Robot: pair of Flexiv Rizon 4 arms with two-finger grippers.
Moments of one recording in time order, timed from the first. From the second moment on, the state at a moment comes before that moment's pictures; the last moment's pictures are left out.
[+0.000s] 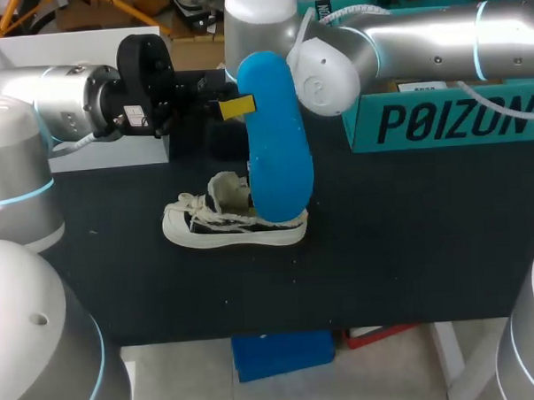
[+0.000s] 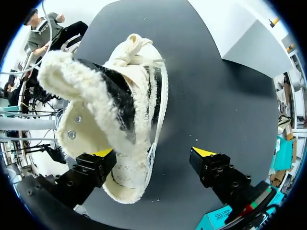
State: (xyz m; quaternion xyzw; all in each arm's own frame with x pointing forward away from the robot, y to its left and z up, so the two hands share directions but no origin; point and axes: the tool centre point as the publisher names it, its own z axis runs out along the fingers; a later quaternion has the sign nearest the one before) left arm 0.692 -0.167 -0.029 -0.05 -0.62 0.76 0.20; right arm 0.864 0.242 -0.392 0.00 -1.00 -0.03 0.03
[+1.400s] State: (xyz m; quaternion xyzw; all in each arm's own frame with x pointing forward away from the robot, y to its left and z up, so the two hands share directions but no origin) left arm 0.692 -0.167 -0.029 -0.05 -0.62 0.76 0.20; right arm 0.876 0.239 -0.385 -0.04 -1.00 -0.01 0.04
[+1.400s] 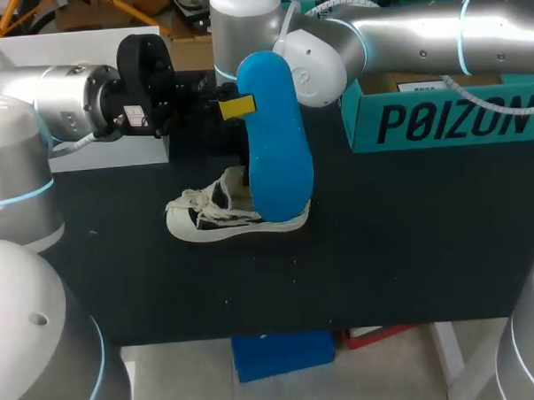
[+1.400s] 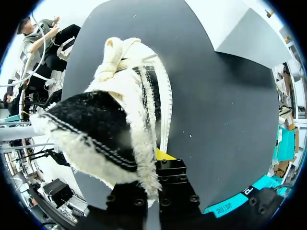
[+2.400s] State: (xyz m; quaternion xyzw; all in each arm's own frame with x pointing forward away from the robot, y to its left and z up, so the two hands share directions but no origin) left arm 0.692 -0.167 -0.029 -0.05 -0.62 0.76 0.20; right arm 0.876 0.172 -0.280 -0.46 -0.88 0.08 -0.06
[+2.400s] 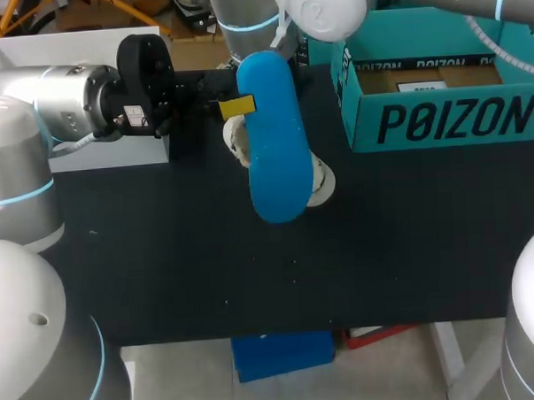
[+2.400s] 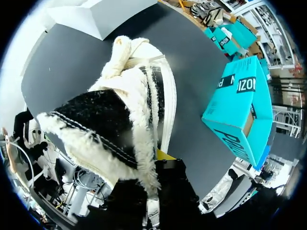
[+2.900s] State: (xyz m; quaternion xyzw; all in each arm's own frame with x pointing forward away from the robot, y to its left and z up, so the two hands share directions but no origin) left arm 0.692 -0.167 -0.029 -0.05 -0.62 0.76 0.20; right arm 0.848 0.204 -0.304 -0.67 -0.74 0.05 -0.04
